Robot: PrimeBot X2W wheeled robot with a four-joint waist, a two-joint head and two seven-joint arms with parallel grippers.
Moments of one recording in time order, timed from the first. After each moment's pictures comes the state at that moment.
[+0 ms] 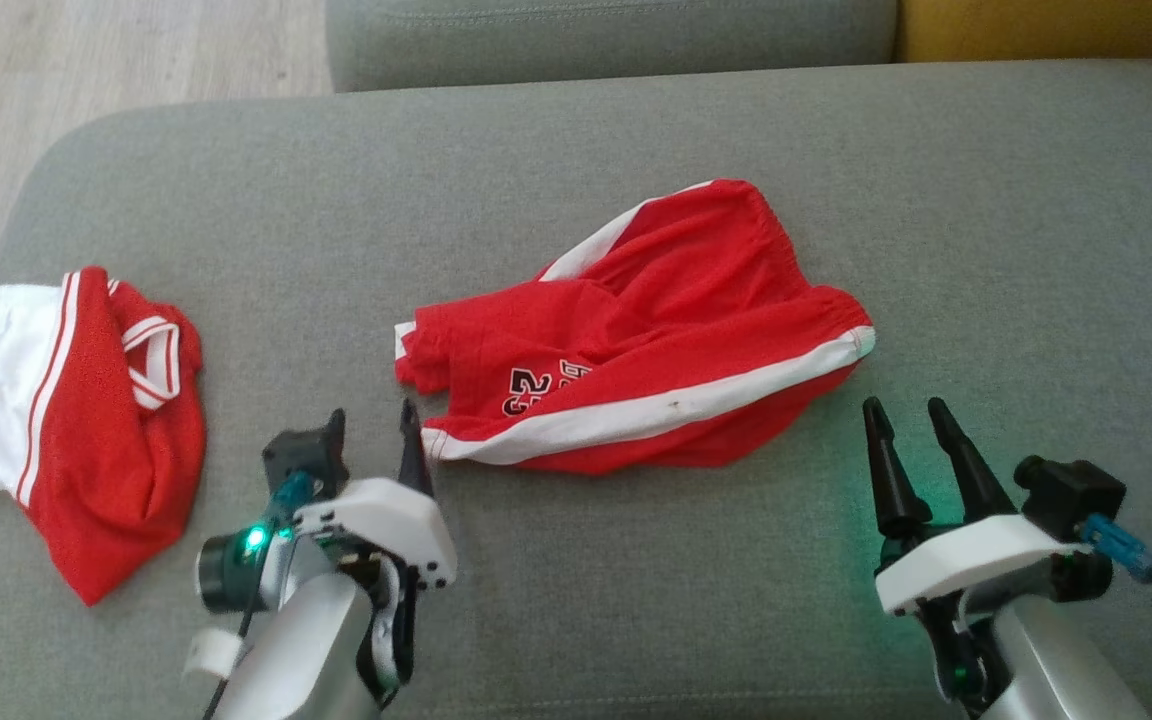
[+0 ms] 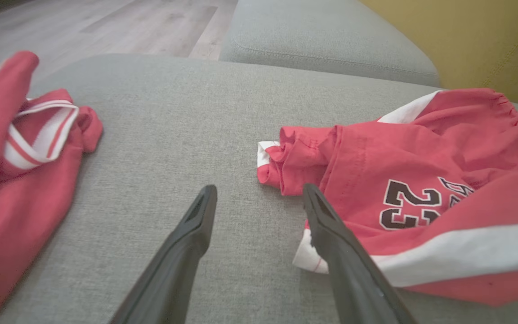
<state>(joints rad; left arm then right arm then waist) -0.33 0.06 -0.49 0.63 -0.48 0.30 -0.25 -0.19 -0.14 0.23 0.52 0.47 0.12 -0.25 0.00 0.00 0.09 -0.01</state>
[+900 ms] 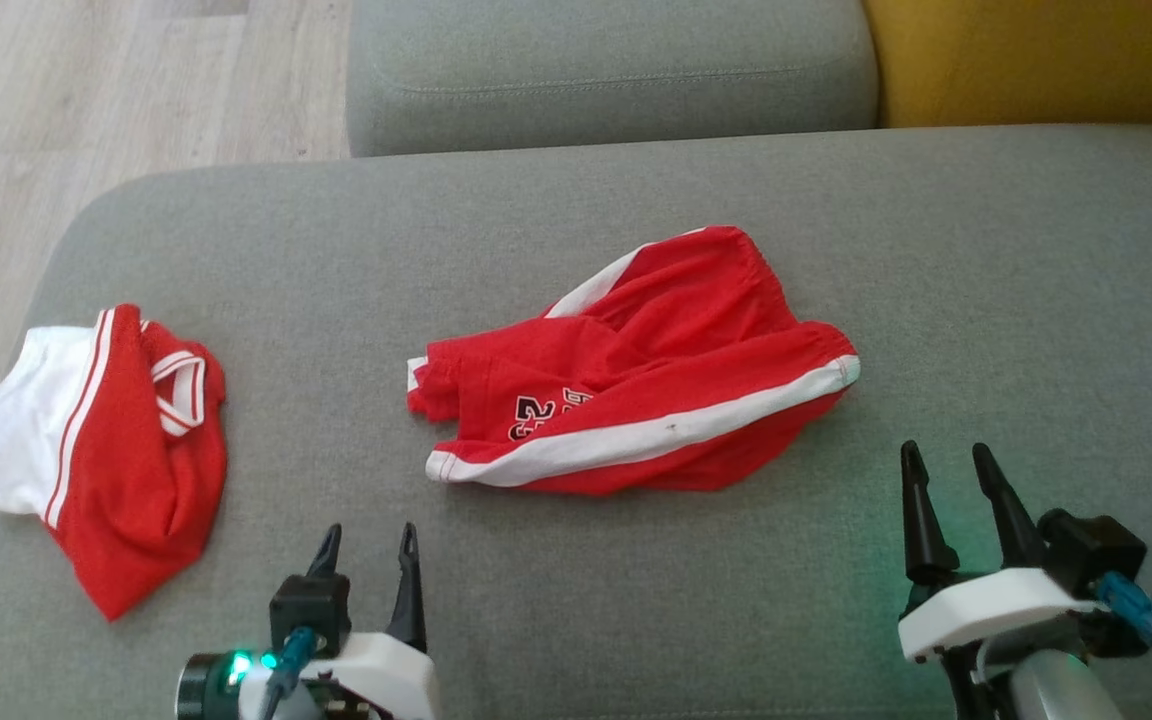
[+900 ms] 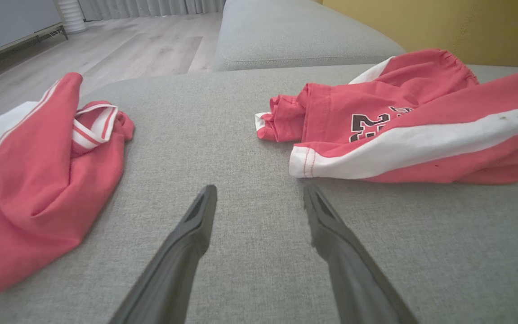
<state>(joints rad) -0.01 0.06 -0.34 0.41 -0.15 0.21 -0.25 -0.07 -0.05 0.03 0.45 0.22 0.12 -0.25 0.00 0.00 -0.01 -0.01</state>
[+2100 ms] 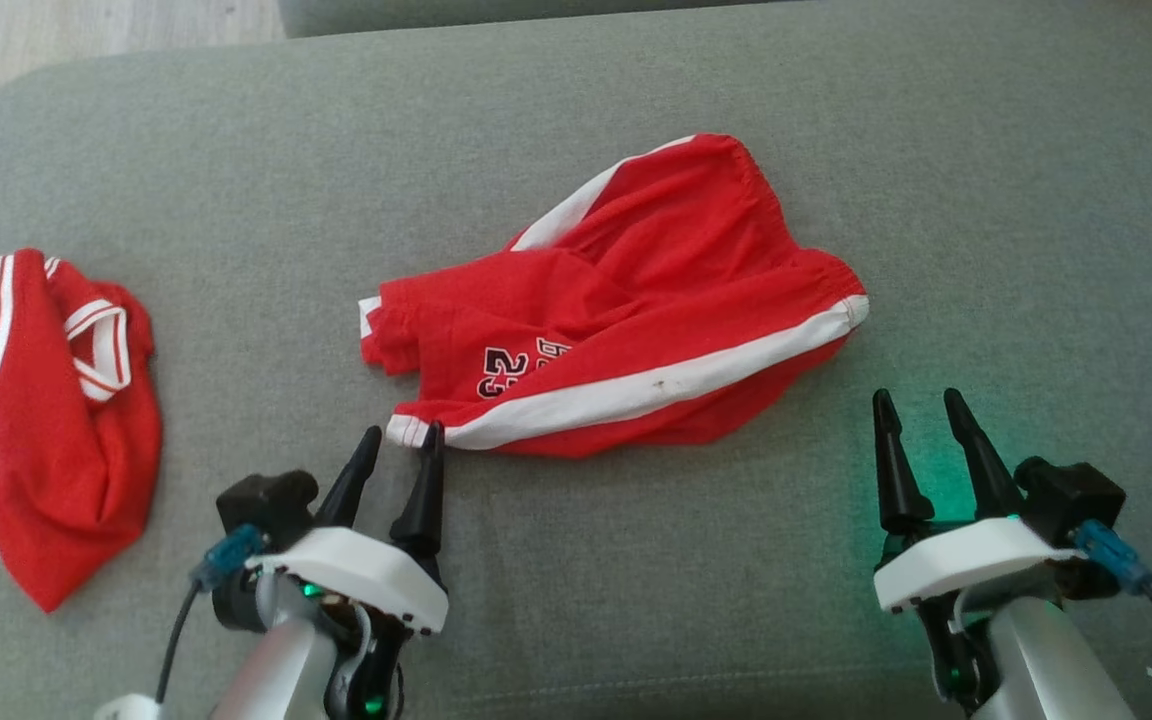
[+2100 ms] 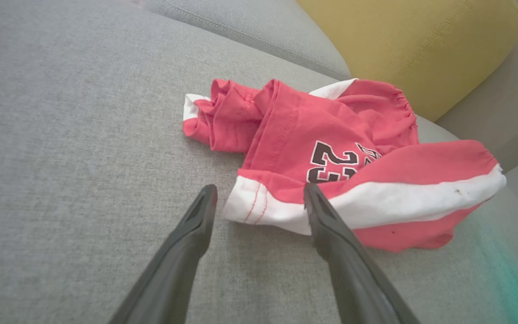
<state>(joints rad) -0.18 0.05 -0.34 0.48 -0.49 -0.06 -0.25 -0.16 -0.05 0.08 0.47 0.25 0.12 -0.25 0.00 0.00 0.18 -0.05</state>
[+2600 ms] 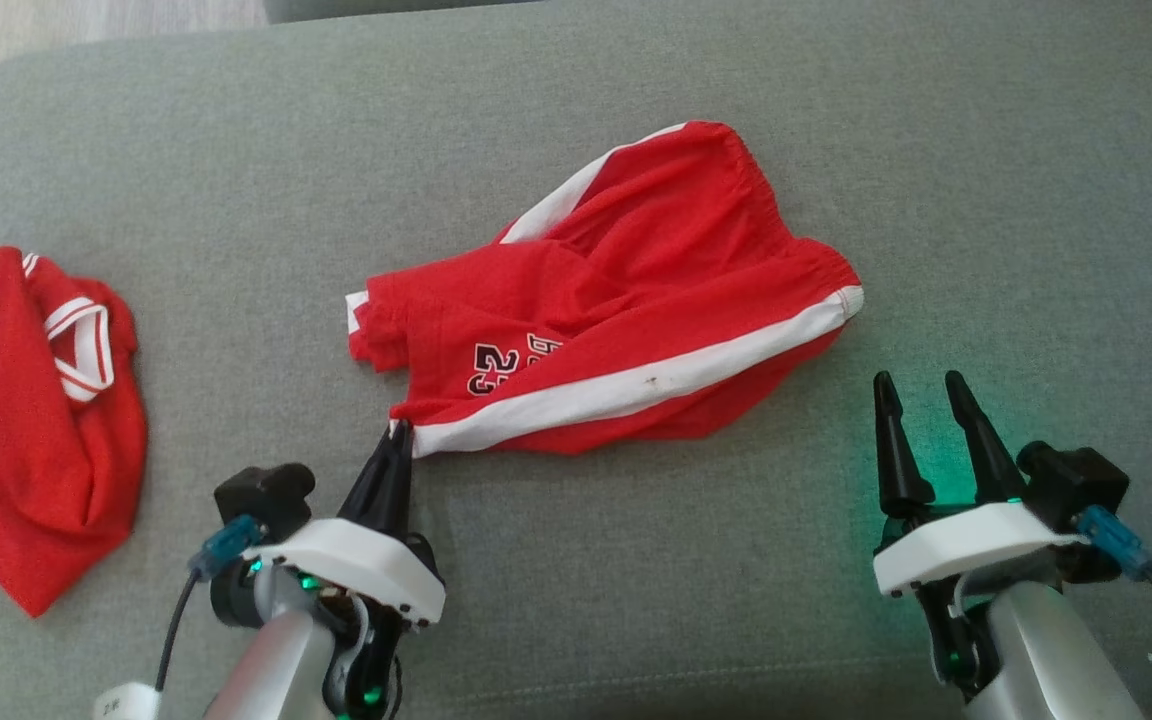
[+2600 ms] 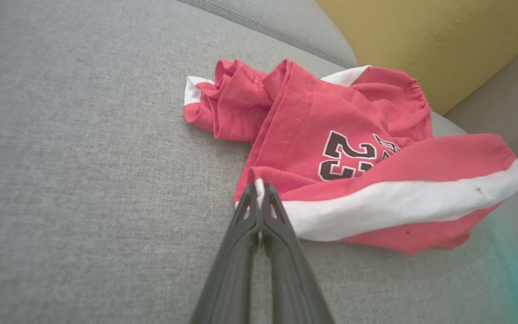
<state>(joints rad) -0.21 0.05 -0.34 0.53 -0.51 -0.06 -0.25 -0.18 -0.05 0.08 0.46 0.26 0.12 -0.25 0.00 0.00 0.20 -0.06</state>
